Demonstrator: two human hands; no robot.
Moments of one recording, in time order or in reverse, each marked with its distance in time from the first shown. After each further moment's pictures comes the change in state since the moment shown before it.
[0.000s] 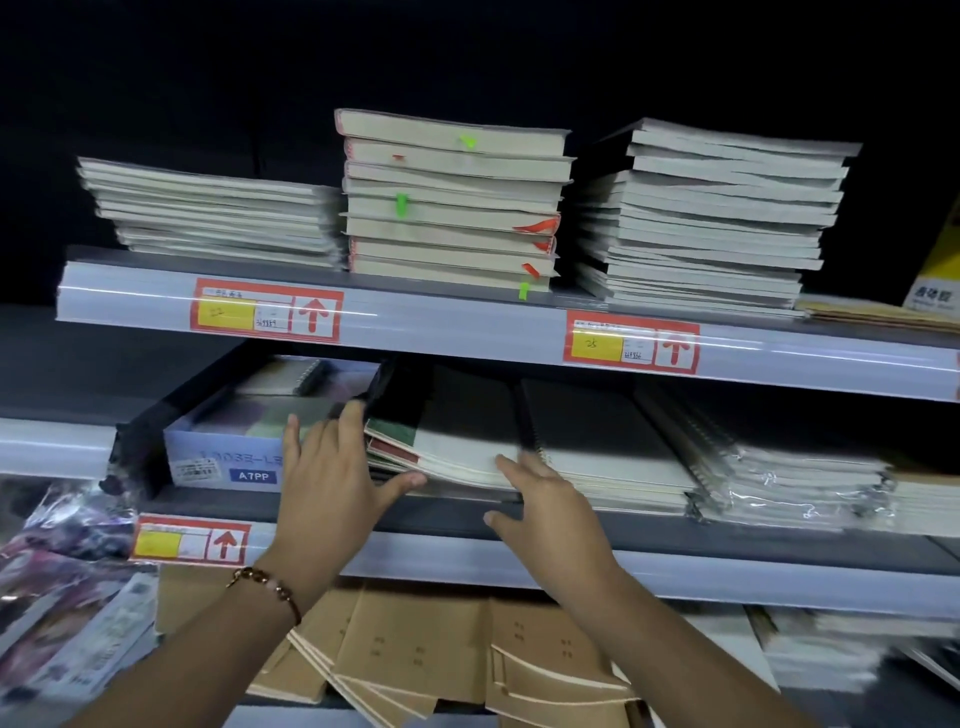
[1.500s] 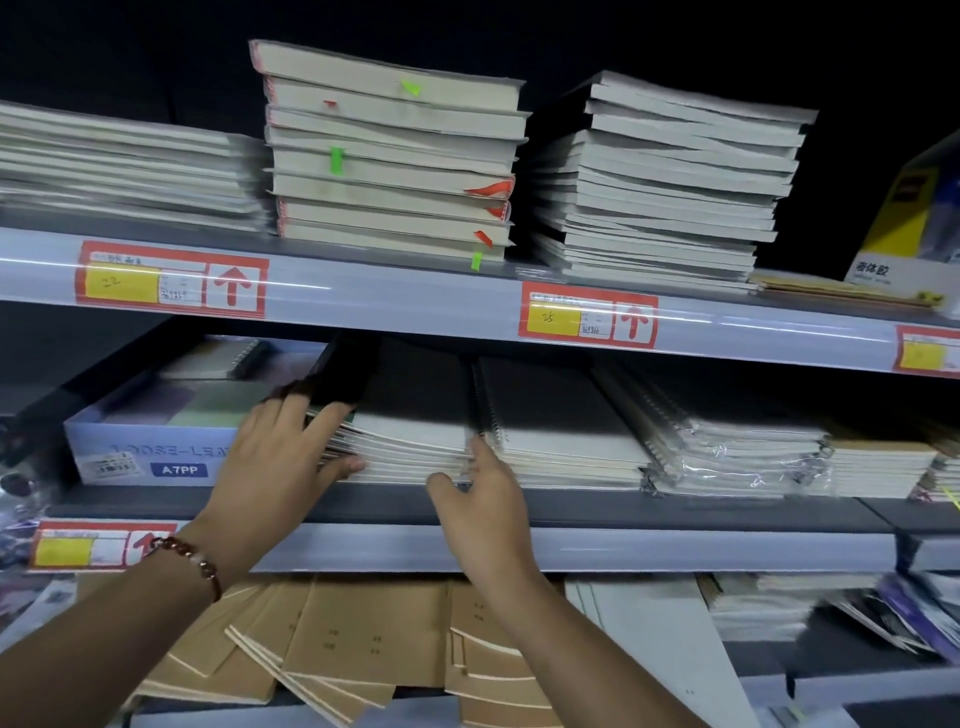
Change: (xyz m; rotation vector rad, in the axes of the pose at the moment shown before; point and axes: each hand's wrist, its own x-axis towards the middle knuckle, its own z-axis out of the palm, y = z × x) left_hand 0.018 -0.017 0.016 0.100 -0.048 0.292; right_hand 0.001 -0.020 0.034 0.541 0.157 0.268
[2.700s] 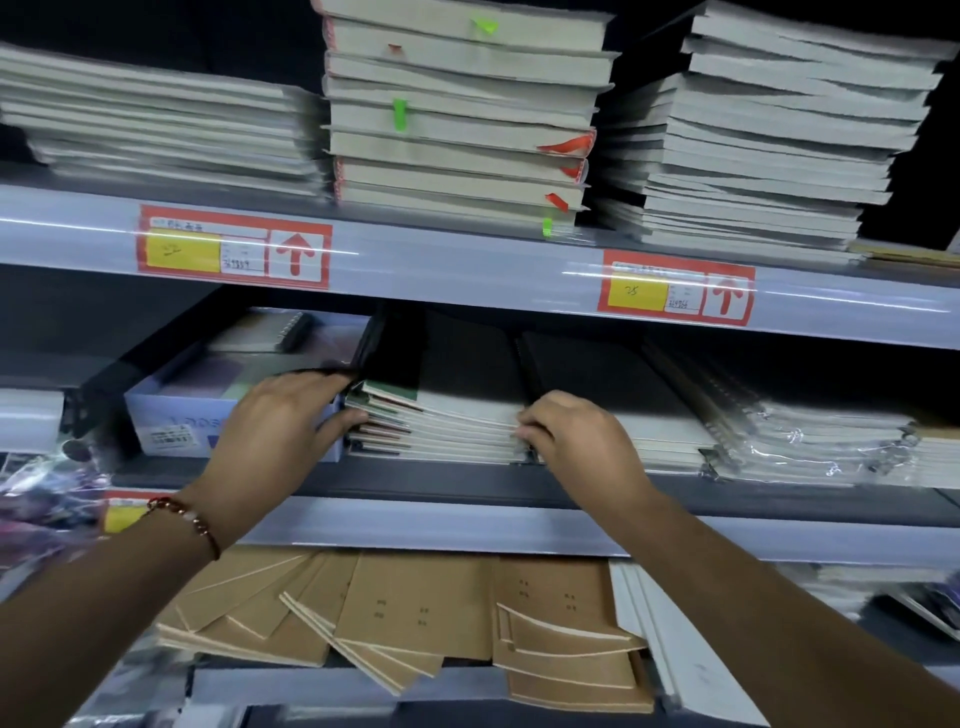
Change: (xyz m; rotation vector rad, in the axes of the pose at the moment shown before) left_hand 0.000 -0.049 -0.012 -0.195 0.070 0.097; right_hand 0.064 0.020 -0.044 -0.706 0.015 -0.583
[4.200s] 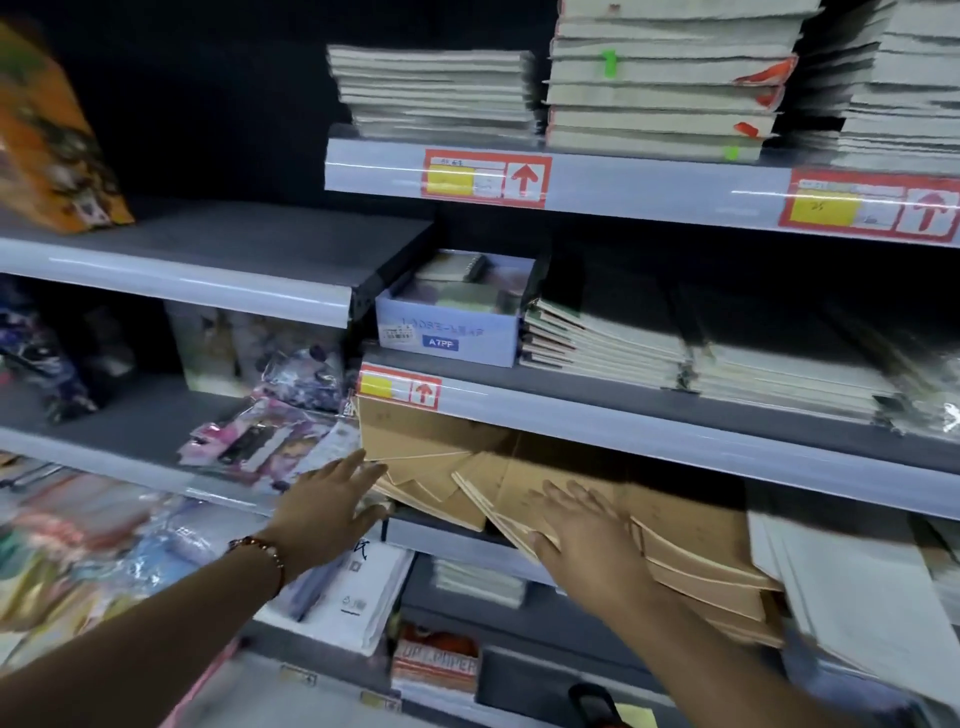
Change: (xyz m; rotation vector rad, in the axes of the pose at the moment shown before) left_hand -0.234 -0.033 -0.046 0.205 -0.771 -0.465; right_hand -0.137 -0.130 0.087 0.030 -0.552 -0.062
